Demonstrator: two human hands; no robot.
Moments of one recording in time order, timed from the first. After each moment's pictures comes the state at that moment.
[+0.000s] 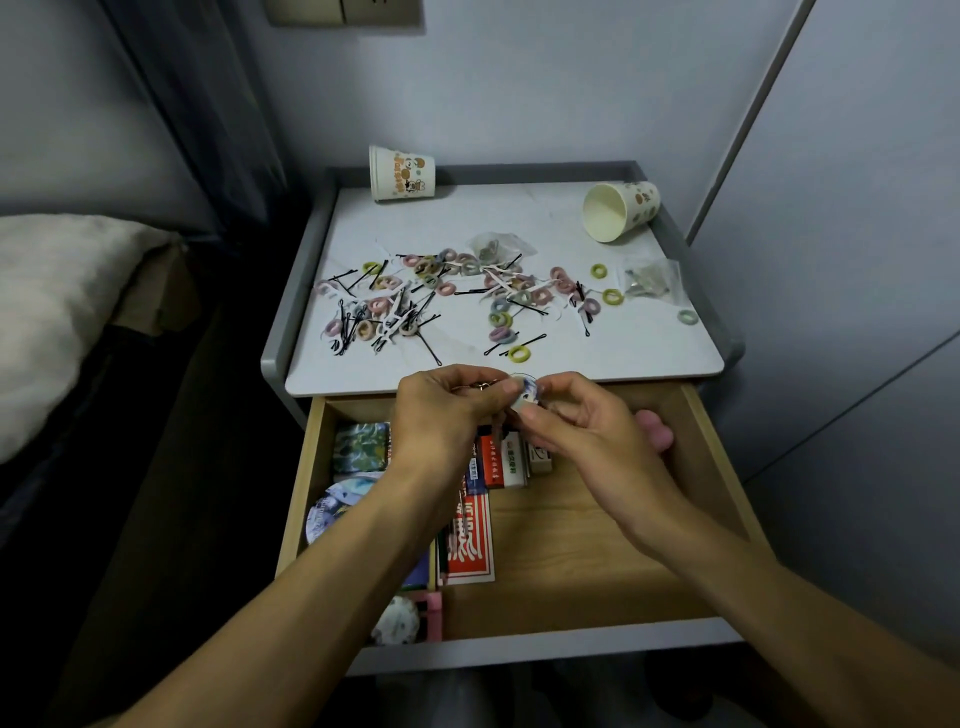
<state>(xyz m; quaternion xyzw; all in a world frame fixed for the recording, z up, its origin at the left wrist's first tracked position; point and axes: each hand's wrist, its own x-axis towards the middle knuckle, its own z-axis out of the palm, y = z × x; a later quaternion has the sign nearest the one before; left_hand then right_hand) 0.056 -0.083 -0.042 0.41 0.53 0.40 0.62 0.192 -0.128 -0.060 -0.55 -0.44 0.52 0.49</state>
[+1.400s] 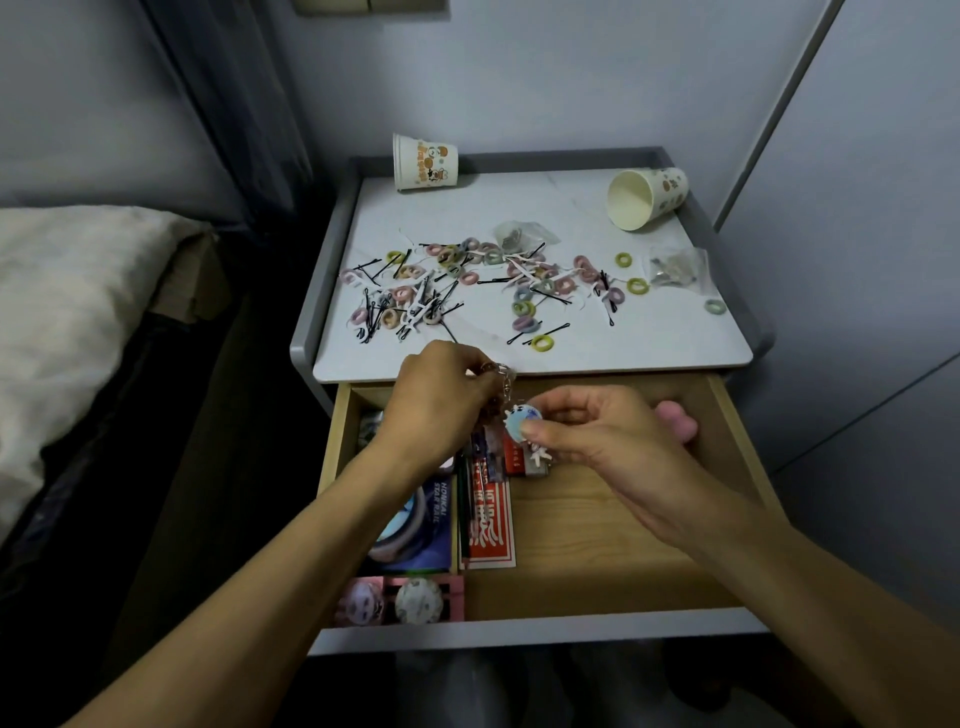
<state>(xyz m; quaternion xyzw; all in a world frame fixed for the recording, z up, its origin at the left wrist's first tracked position) 0.028 -0.060 -0.042 0.69 0.58 0.24 0.36 0.186 -0.128 -0.052 -0.57 -0.41 0.58 0.42</state>
